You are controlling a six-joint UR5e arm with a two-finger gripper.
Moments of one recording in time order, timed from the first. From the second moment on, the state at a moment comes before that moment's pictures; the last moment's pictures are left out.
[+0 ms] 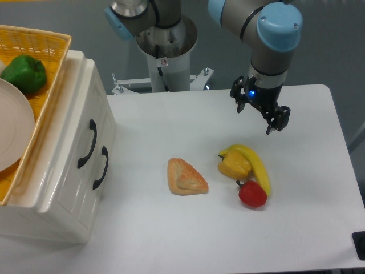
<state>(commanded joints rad) 2.70 -1.75 -1.59 -1.31 1.54 1.45</state>
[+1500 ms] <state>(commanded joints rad) 2.62 -1.76 -1.62 -1.31 1.40 1.03</state>
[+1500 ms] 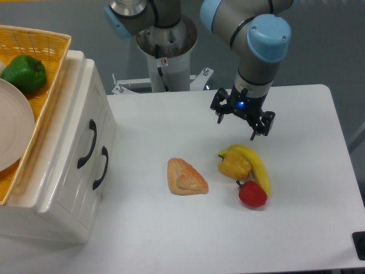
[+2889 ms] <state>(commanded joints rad) 2.39 -1.83 -1.59 -1.33 1.26 0.46</state>
